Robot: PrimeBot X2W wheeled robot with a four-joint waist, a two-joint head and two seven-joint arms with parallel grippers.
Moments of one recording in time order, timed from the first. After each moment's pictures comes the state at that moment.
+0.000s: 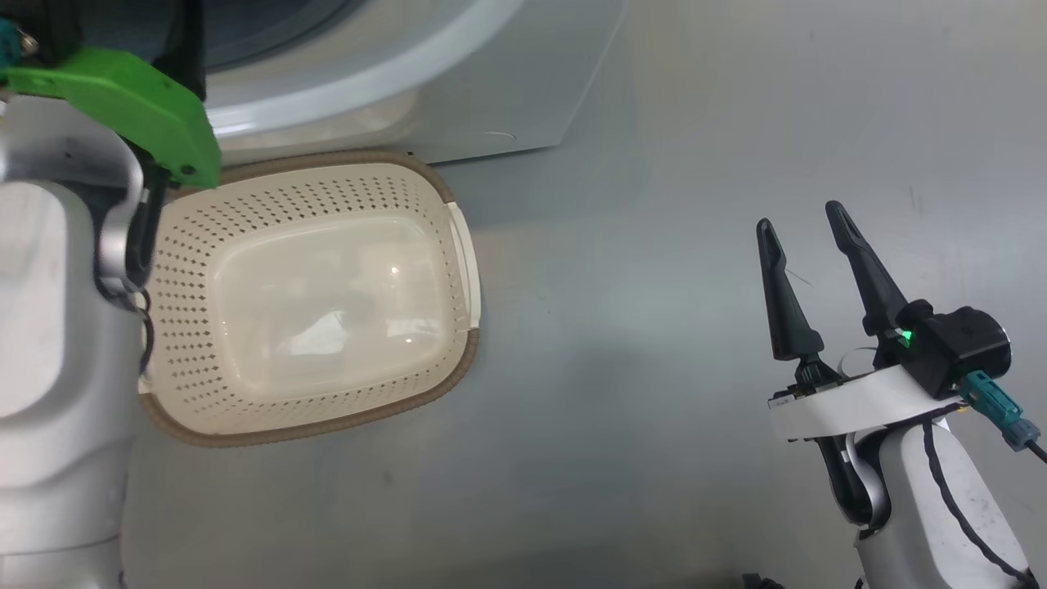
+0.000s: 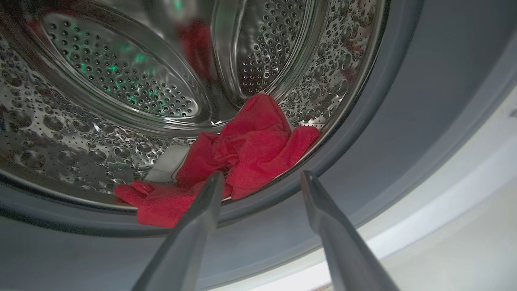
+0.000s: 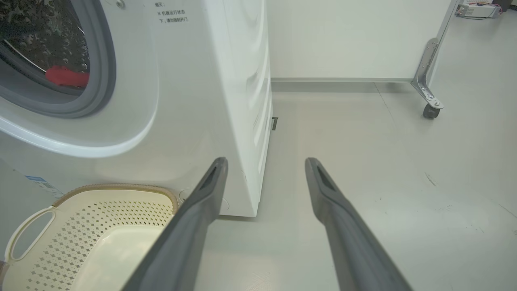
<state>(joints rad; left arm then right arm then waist) -0.77 0.15 -0.15 0.23 -0.27 -0.01 0.20 -0.18 -0.07 0.15 0.05 0.23 0.11 -0.25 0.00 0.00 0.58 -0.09</state>
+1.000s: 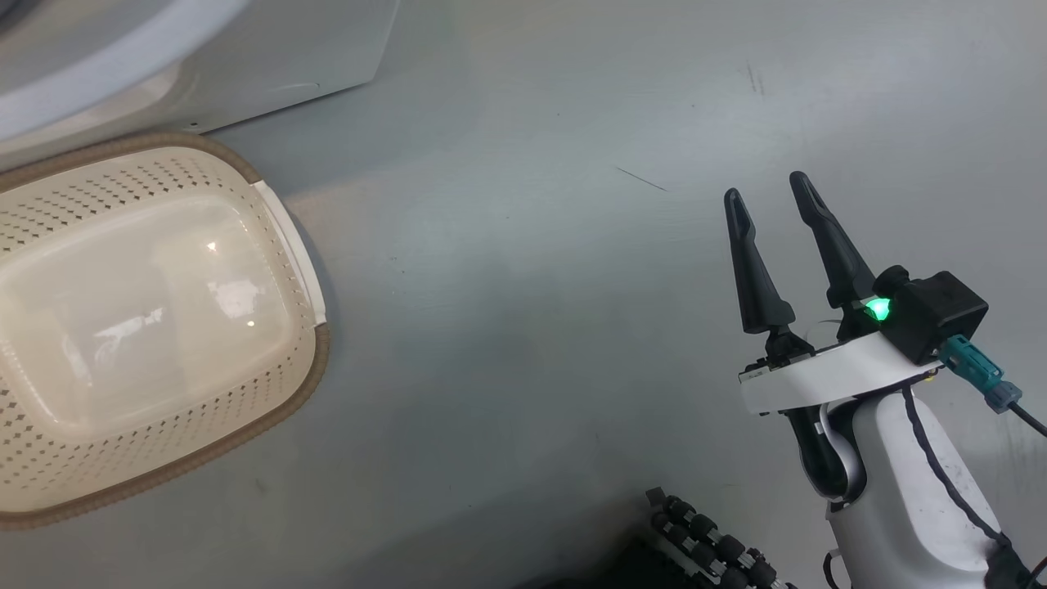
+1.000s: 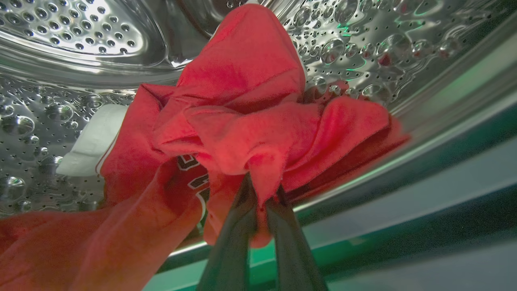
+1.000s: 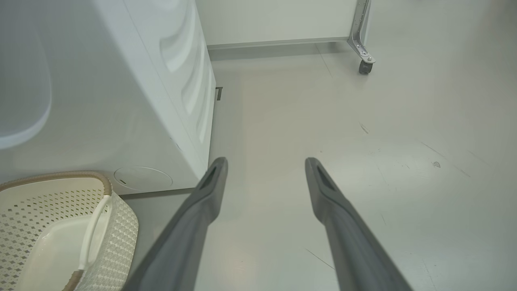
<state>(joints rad) -1.09 0.36 -0.07 0.48 -0.26 -0.04 0.47 -0.28 -0.04 0.20 0.12 0.32 0.12 -0.25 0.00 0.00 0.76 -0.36</state>
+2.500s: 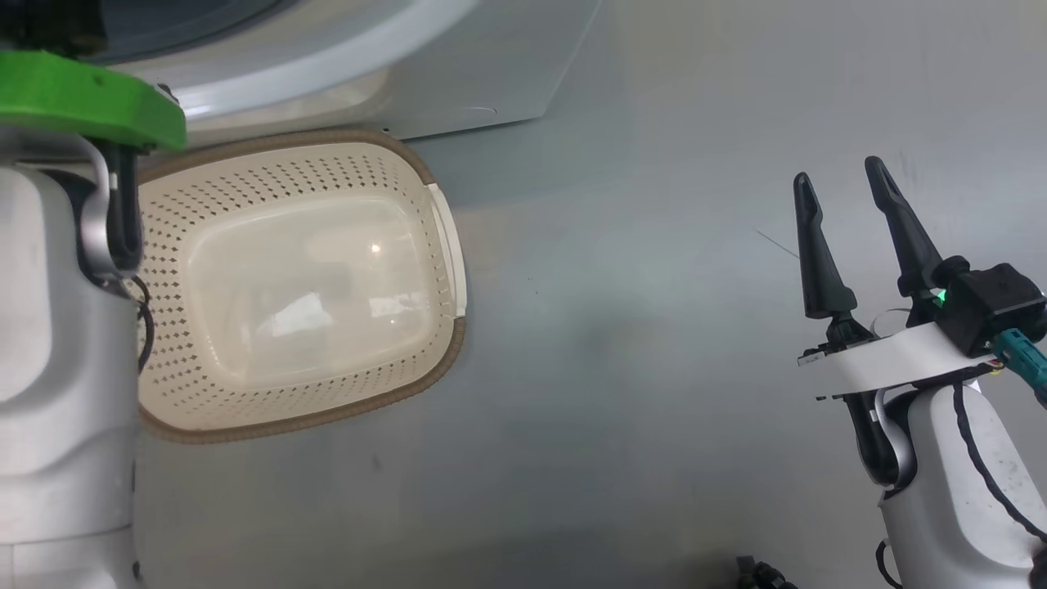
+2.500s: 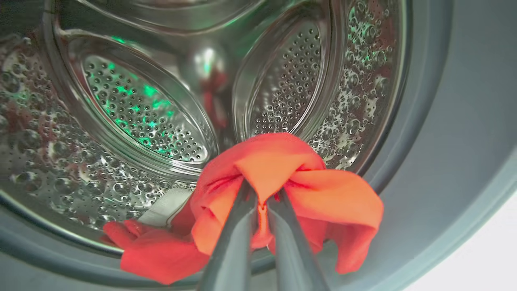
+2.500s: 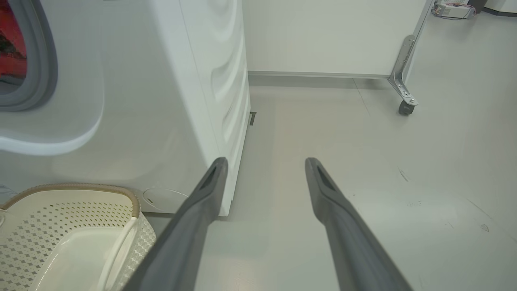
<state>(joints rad) -0.85 0.14 -0.07 0.33 -0.29 -0.04 -0.13 -0.29 -0.09 0.10 0.12 0.23 0.12 -0.25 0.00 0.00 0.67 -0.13</state>
